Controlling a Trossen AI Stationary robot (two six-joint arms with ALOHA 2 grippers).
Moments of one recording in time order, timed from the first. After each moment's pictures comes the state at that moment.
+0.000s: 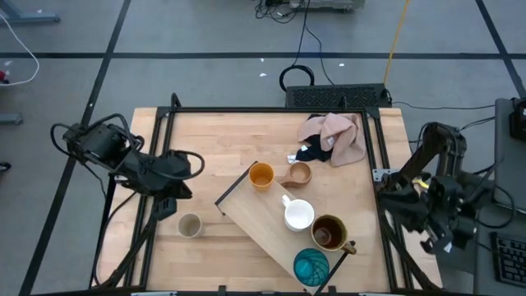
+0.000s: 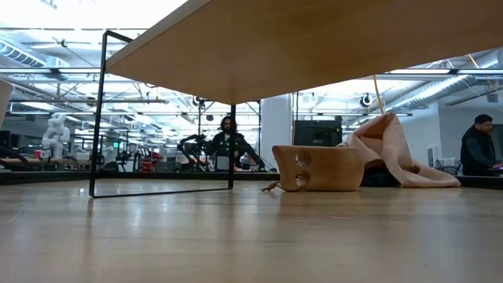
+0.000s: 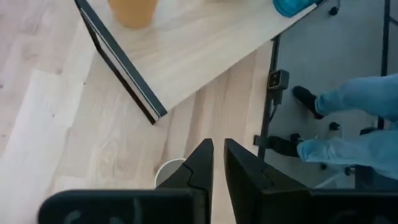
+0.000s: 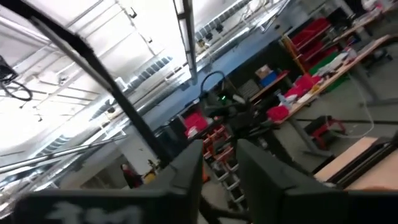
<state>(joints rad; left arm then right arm) -0.45 1.39 1.97 -1.57 -0.06 -0.72 1.22 1.25 1.17 1.30 1.26 -0.48</state>
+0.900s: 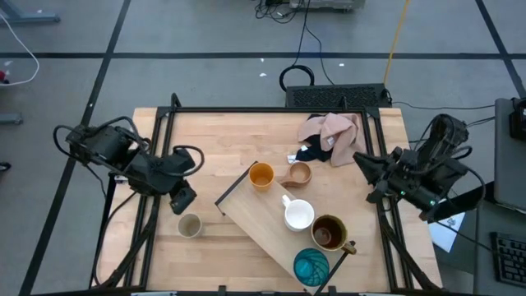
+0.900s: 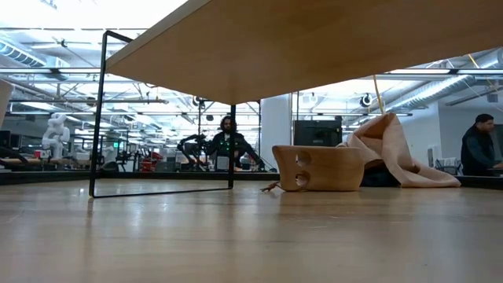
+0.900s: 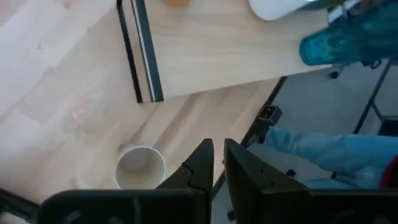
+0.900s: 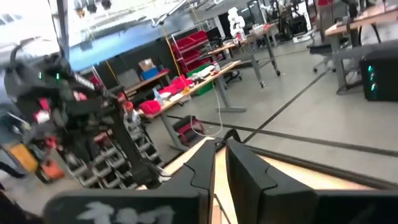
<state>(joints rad) -0.43 1.42 1.97 -1.57 -0.07 -1.15 0.94 1.02 0.86 1.24 1.57 -0.65</state>
